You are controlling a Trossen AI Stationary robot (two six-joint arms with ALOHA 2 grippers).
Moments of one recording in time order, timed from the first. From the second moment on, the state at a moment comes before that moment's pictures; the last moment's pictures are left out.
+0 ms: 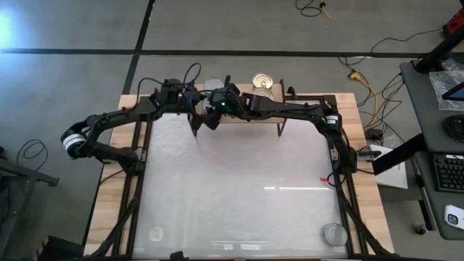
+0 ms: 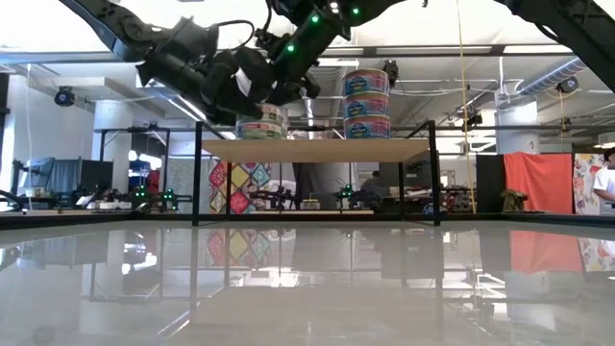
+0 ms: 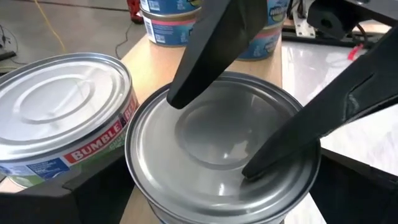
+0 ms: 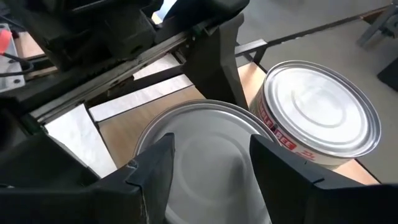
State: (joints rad) left arm 0.71 1.30 0.81 0.03 0.38 0.24; right arm -0.26 2.13 1.98 -0.45 0.33 0.07
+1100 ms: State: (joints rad) left arm 0.71 1.29 0.90 -0.19 0.36 0.35; right arm -0.27 2.13 1.94 -0.49 0.33 0.00
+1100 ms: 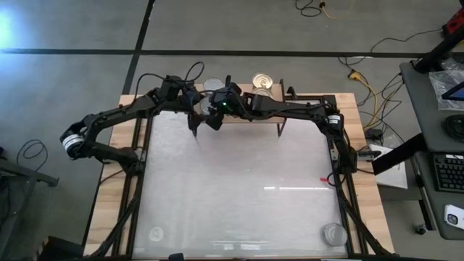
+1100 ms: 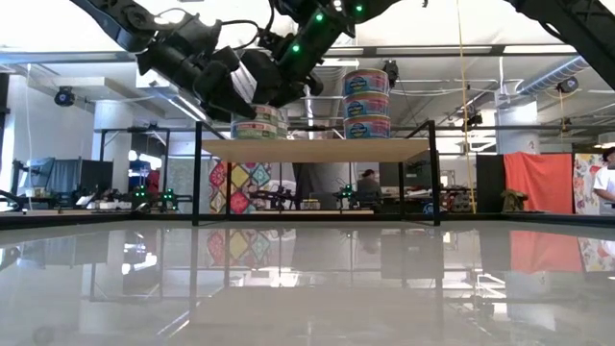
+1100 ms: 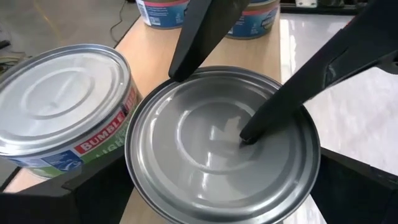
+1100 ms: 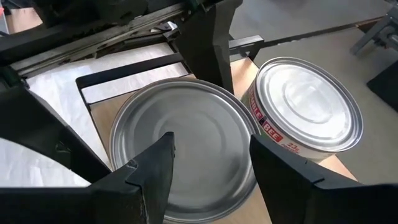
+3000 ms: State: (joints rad) left arm 0.71 1.23 0.68 0.18 0.37 0.27; right arm -0.28 2.12 1.94 -0.55 0.34 0.01
